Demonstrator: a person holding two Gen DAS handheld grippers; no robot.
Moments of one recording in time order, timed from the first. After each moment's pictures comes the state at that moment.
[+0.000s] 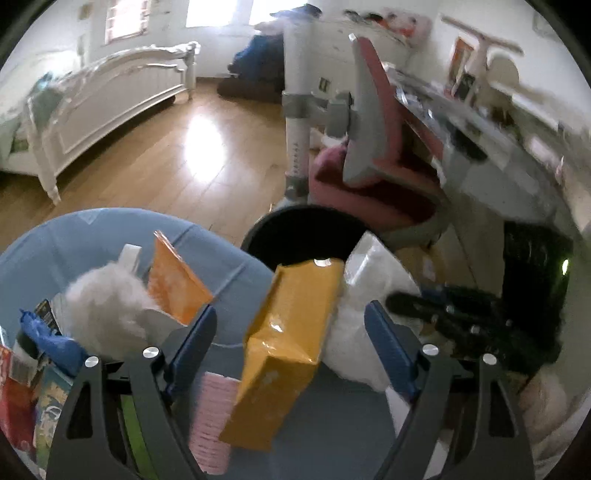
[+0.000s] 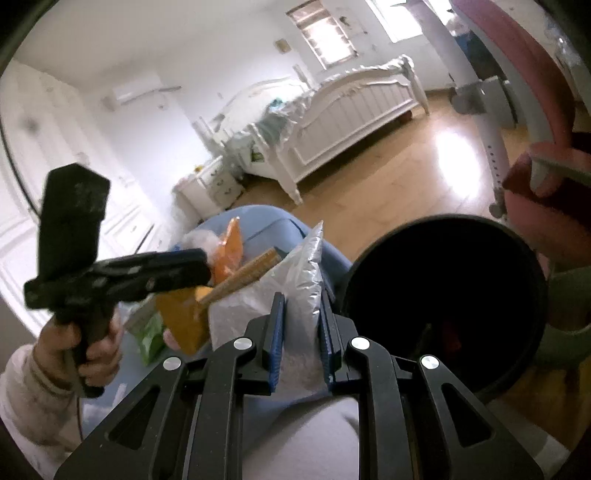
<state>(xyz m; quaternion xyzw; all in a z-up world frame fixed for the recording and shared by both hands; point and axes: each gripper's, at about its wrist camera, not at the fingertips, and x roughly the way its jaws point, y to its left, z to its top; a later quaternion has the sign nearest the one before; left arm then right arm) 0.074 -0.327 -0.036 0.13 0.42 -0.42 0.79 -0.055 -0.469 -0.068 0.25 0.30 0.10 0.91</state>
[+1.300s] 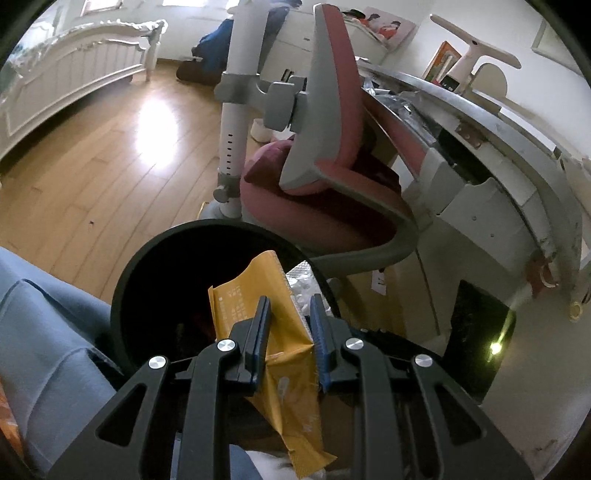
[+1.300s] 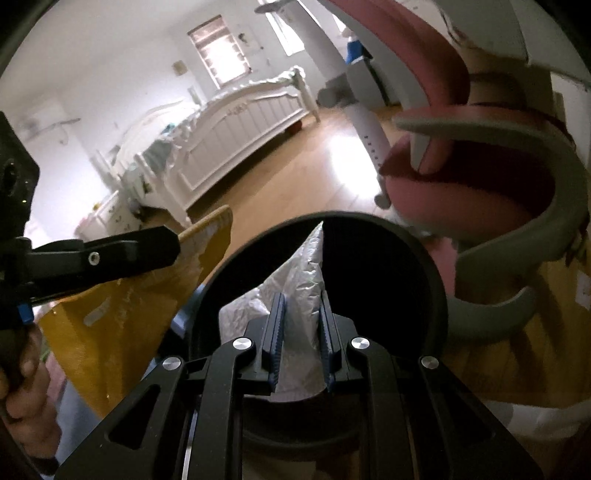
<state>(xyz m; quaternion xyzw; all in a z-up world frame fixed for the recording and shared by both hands) 0.084 -0.453 -0.073 0.05 0.46 -0.50 0.74 -0.023 -0.547 -0.146 0.27 0.32 -0.11 0.90</state>
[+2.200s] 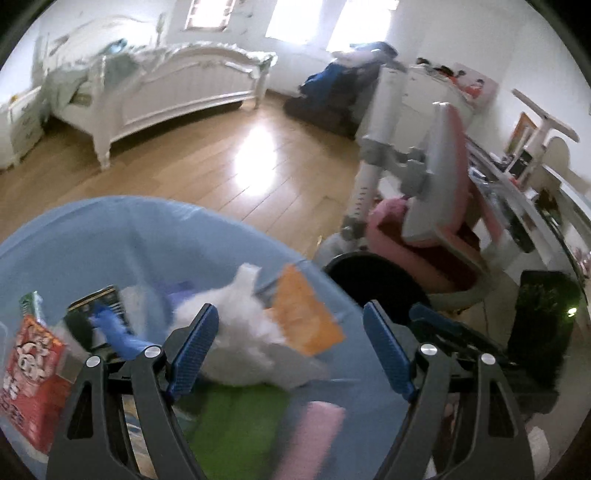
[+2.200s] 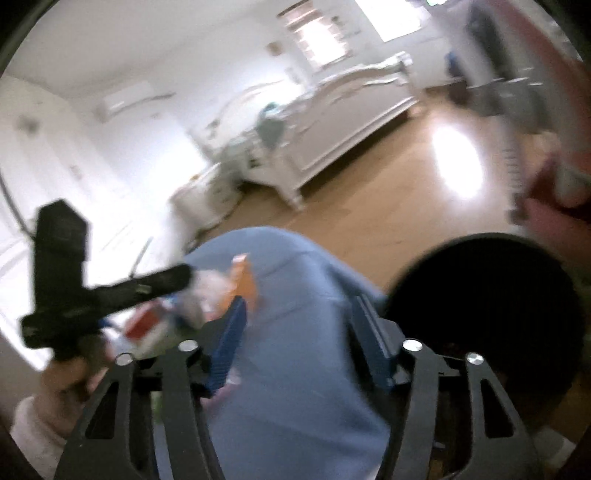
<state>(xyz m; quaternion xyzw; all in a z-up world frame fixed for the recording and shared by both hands) 0.144 -0.261 -0.030 0.01 0.43 -0.33 0.84 0.051 -0.424 -0.062 0.27 0.31 0.13 0.90</state>
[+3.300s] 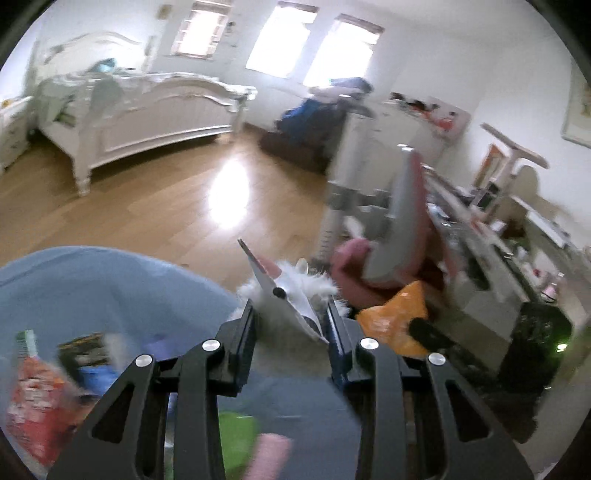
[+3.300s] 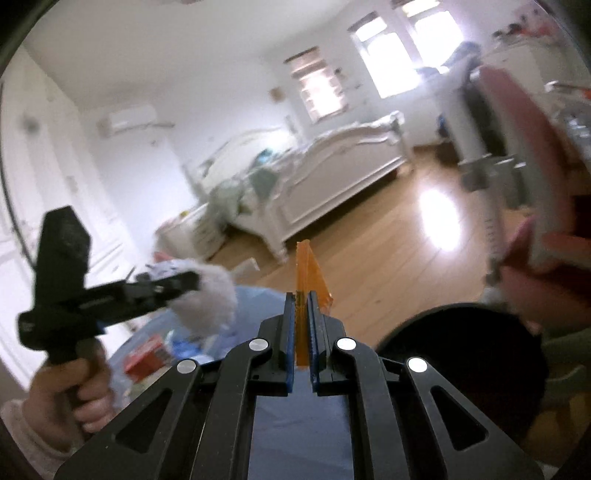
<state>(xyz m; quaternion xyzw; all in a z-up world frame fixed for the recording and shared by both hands) 0.123 -0.282 0.024 -0.05 0.37 -0.40 0.84 -0.009 -0.449 -0.007 0.21 0.20 0.00 0.96</state>
